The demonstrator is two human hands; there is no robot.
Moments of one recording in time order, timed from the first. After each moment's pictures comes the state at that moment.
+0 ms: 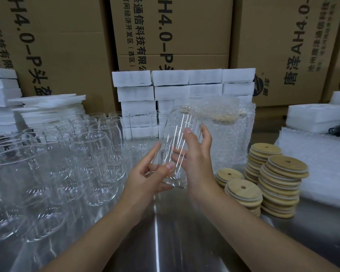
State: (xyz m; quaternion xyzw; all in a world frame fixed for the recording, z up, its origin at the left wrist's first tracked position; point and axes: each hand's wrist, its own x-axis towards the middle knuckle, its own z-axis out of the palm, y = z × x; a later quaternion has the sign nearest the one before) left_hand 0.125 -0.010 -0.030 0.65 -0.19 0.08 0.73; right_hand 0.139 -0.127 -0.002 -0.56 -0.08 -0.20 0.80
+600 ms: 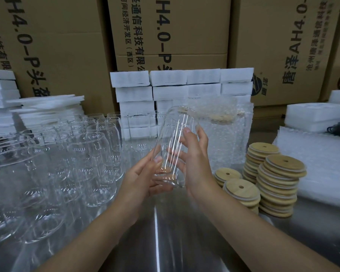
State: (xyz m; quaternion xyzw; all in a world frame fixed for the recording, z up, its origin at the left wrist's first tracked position) left_hand 0.138 -0.007 -0.037 0.62 -0.16 0.03 0.77; right_hand 0.142 -0.132 -0.002 -0.55 -0.09 -0.15 0.81
